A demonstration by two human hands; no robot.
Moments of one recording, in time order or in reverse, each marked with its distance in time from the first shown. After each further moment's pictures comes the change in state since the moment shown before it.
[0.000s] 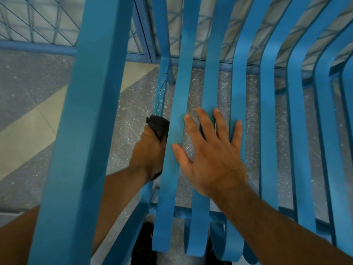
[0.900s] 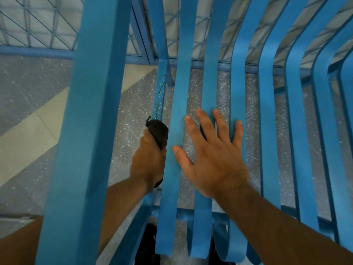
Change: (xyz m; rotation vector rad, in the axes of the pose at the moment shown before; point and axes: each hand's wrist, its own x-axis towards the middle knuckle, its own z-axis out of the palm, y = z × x) left_hand -0.007 -0.010 0.005 0.024 0.049 0.041; right_hand 0.003 0.001 -0.005 0.011 -0.053 0.015
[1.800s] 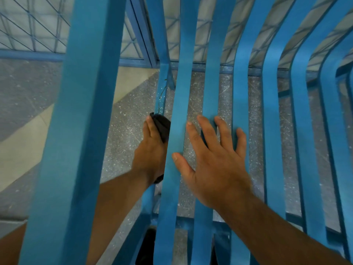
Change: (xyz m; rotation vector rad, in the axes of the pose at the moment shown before) left_hand 0.026 0.018 -0.002 0.294 -0.045 0.132; right_hand 0.002 0.002 0.000 0.009 0.022 -0.004
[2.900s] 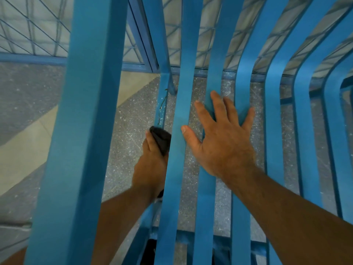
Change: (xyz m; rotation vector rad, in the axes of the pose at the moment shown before) left_hand -0.004 0.004 0.003 -0.044 0.008 -0.111; right_hand 0.075 0.024 -0.017 -0.054 -0.070 0.062
